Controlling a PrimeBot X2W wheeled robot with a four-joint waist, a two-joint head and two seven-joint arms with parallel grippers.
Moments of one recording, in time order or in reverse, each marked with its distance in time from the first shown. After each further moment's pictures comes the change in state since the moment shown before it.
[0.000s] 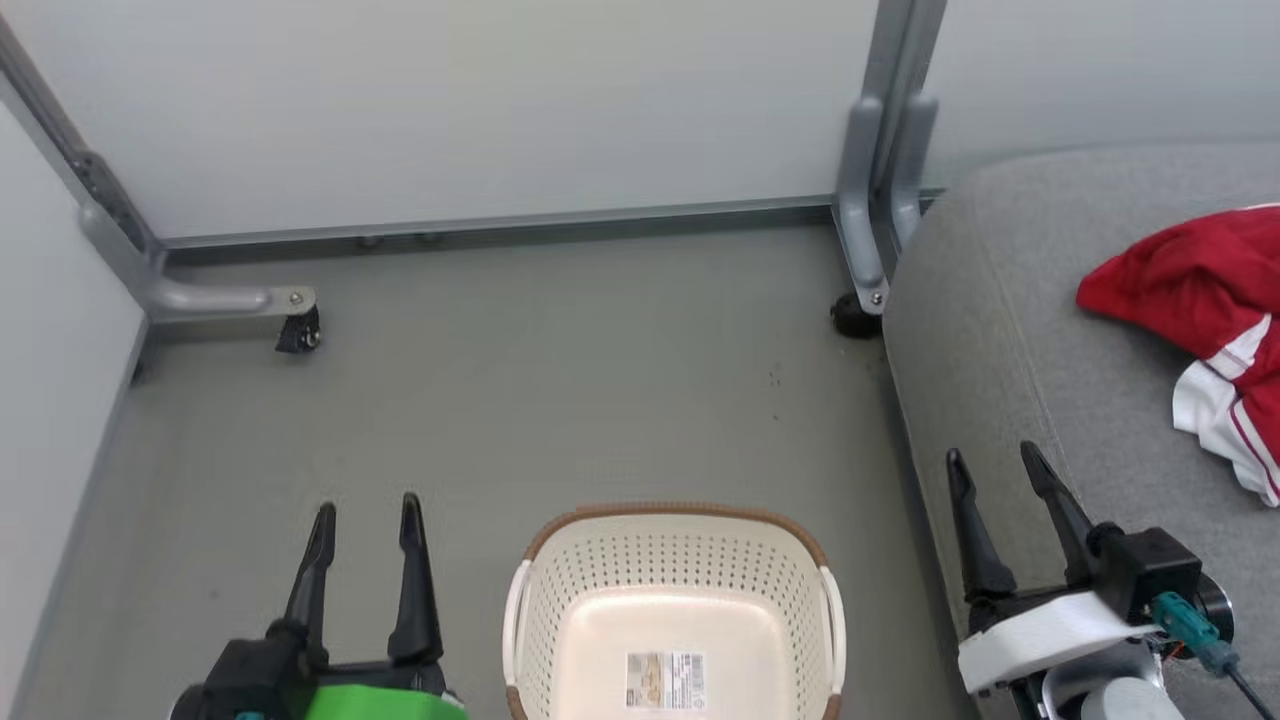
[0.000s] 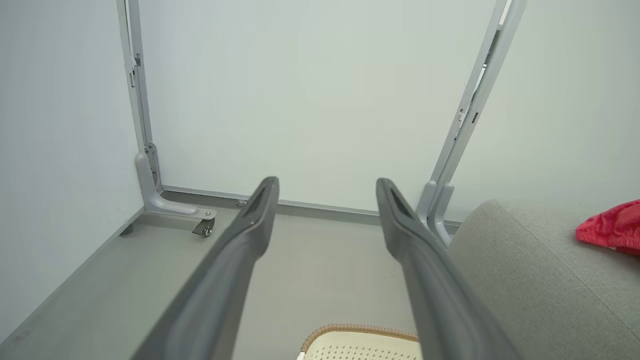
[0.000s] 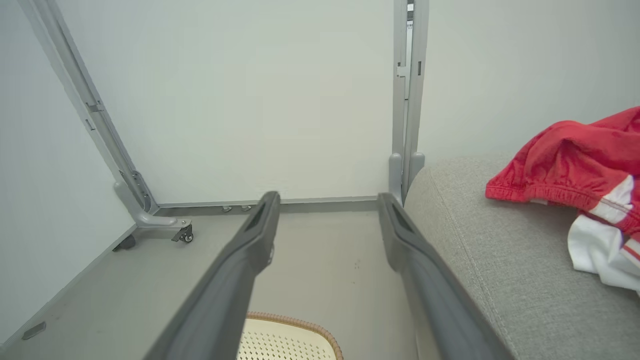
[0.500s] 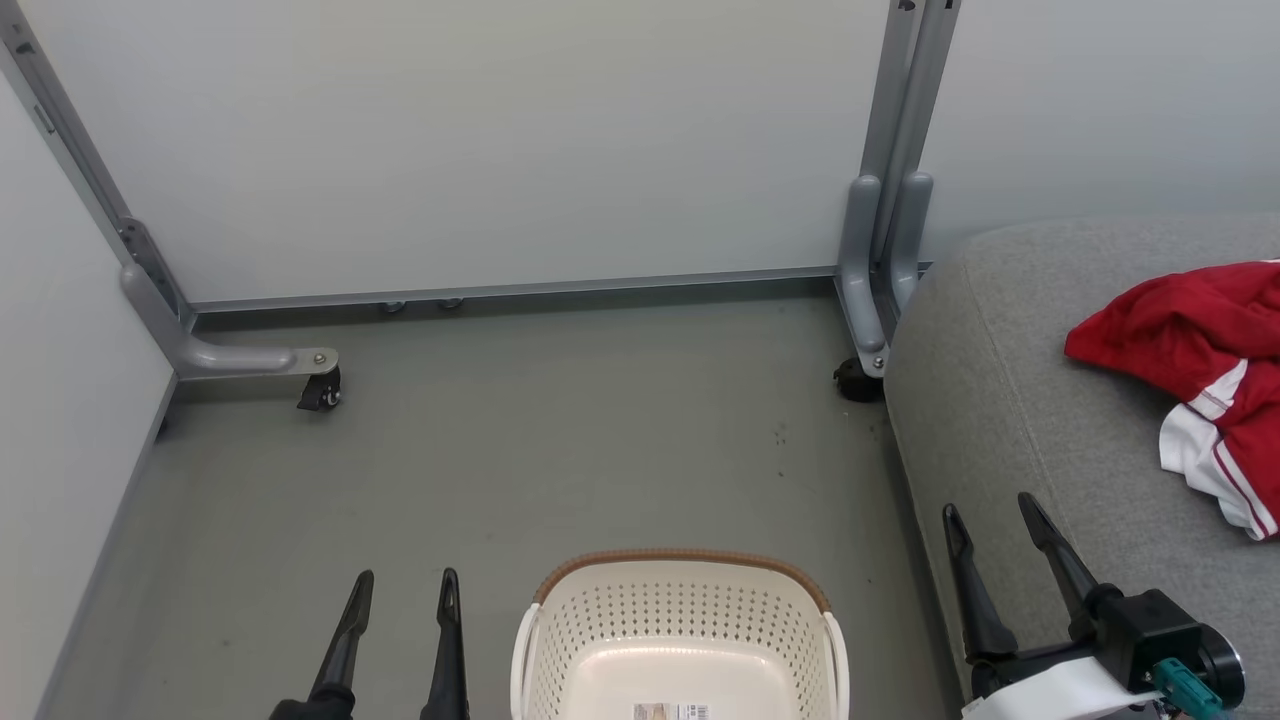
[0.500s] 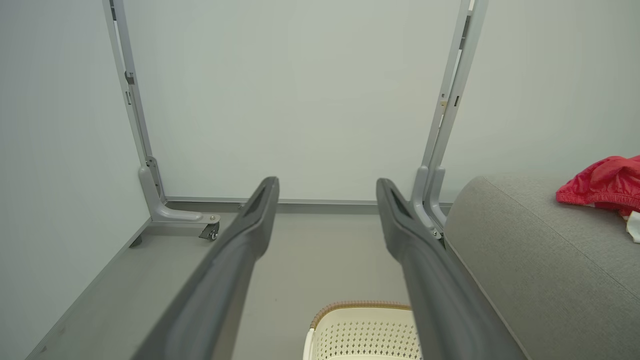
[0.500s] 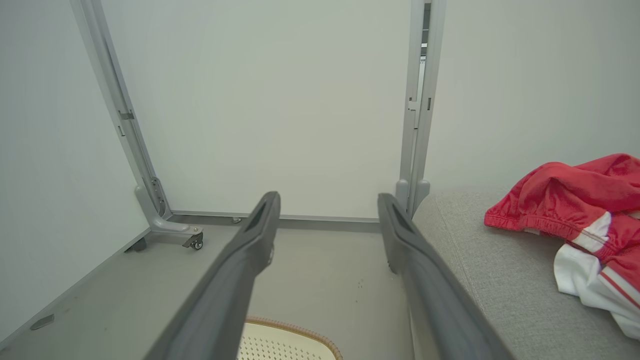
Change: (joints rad) left arm 0.121 0.000 -0.025 -0.016 0.109 -0.026 0.000; right arm 0.135 0.005 0.017 -0.119 -0.058 0.000 0.000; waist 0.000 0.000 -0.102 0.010
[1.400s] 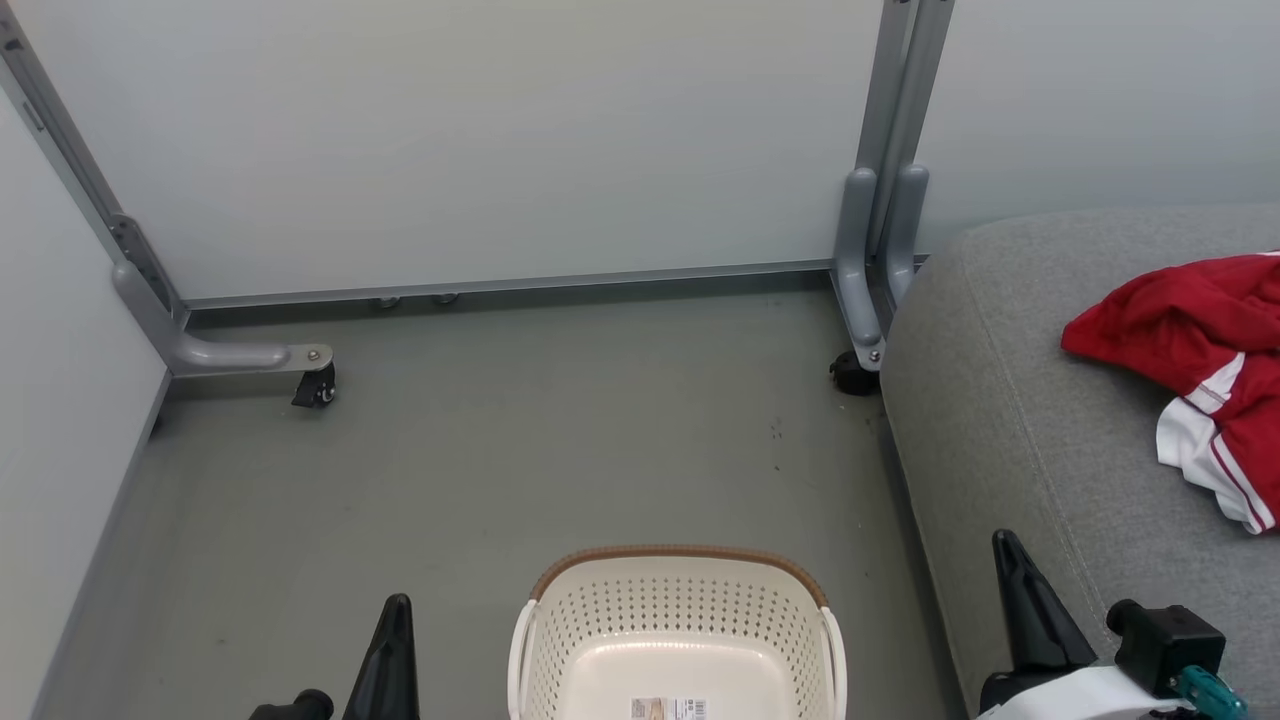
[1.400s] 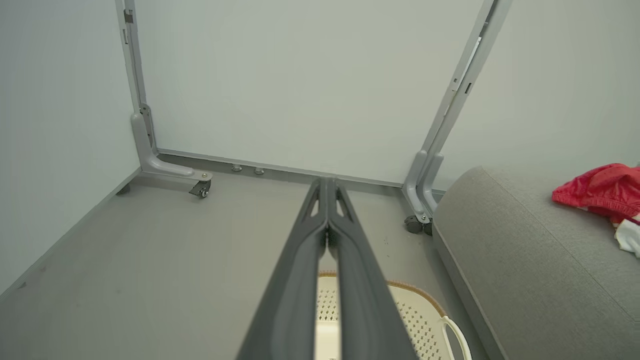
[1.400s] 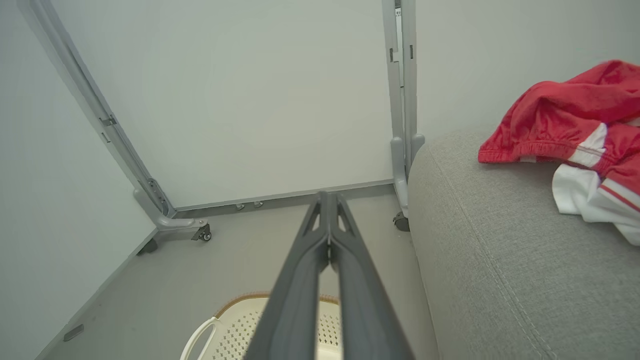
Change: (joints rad) left arm -0.002 0.003 0.002 0.061 -0.140 0.002 0.027; right arm 0.021 0.008 -0.019 0.057 0.146 0.000 0.030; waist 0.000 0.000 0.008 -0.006
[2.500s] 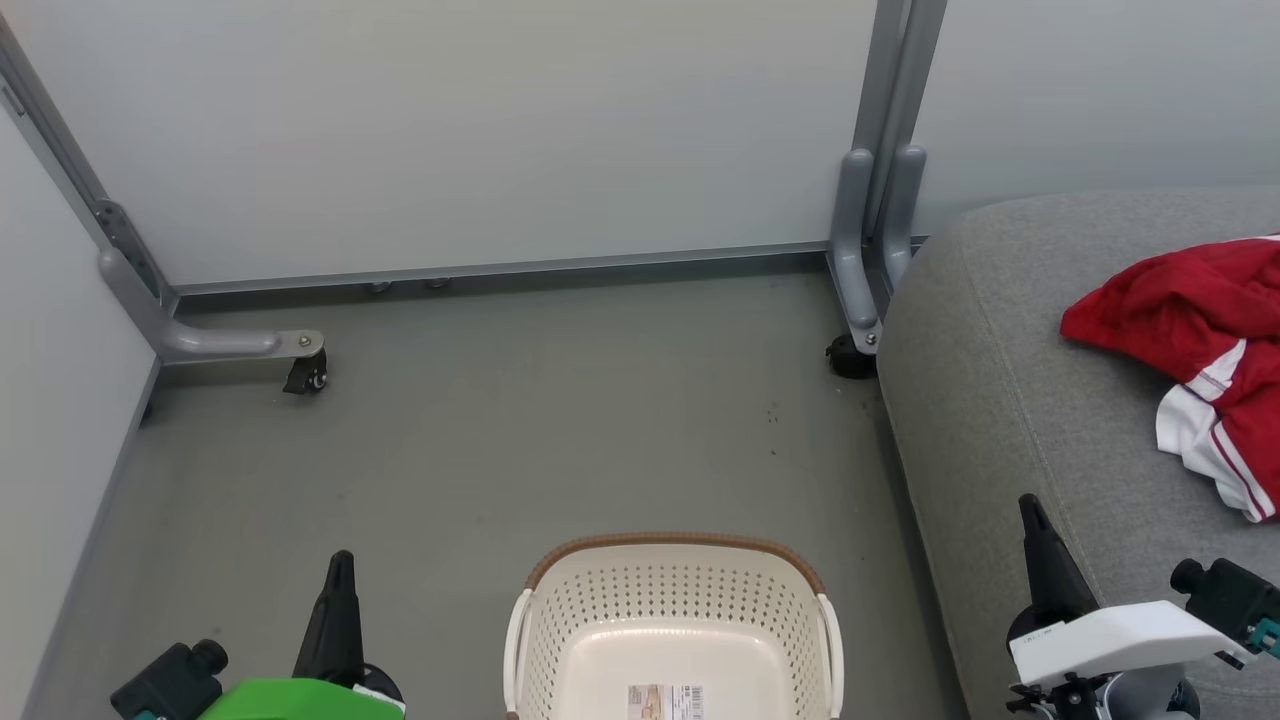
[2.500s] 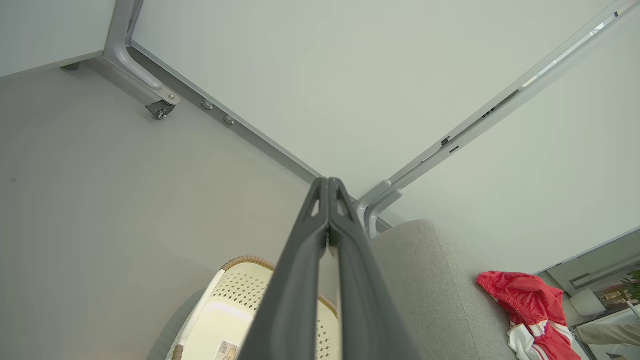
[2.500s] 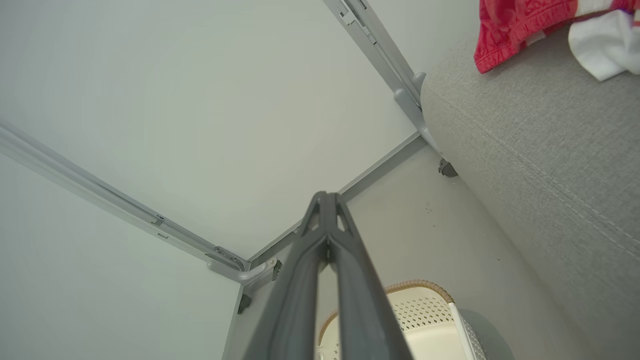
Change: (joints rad) left arm -0.123 0.025 0.081 0.085 -0.548 -0.061 0.107; right arm -0.099 -0.009 -0.035 0.056 0.558 -0.001 0.117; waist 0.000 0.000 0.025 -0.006
